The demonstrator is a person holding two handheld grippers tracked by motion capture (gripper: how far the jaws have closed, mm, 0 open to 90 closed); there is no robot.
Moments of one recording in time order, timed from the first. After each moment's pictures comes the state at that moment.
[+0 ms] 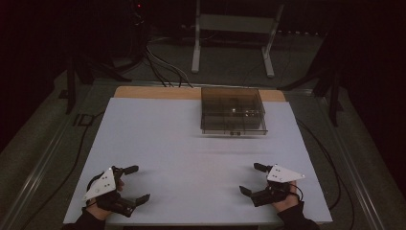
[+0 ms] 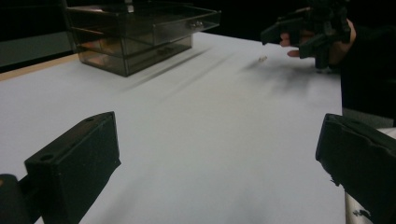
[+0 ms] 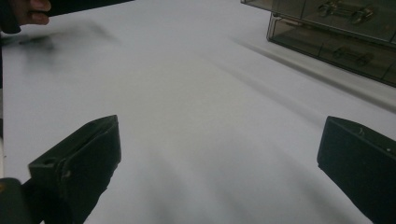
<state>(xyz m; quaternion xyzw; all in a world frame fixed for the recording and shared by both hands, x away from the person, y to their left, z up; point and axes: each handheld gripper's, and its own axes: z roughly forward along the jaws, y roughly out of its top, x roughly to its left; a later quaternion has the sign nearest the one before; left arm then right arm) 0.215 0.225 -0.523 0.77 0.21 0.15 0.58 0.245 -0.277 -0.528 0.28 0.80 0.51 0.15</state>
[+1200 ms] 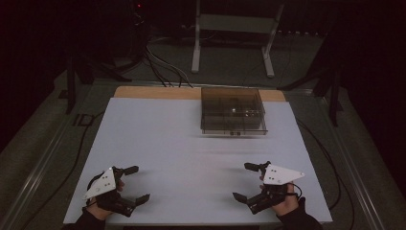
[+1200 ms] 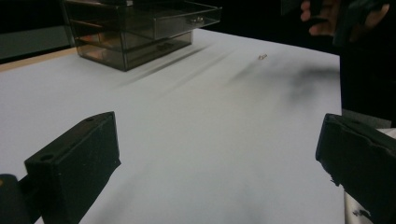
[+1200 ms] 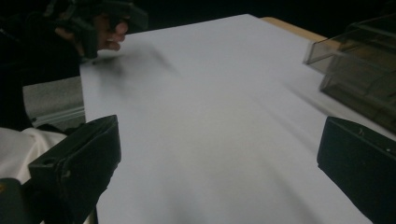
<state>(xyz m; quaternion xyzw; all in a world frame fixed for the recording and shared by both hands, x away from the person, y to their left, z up) 0.217 0.227 -0.525 0.77 0.22 0.14 0.59 0.228 -0.250 -0.472 0.20 0.81 0.53 0.12</state>
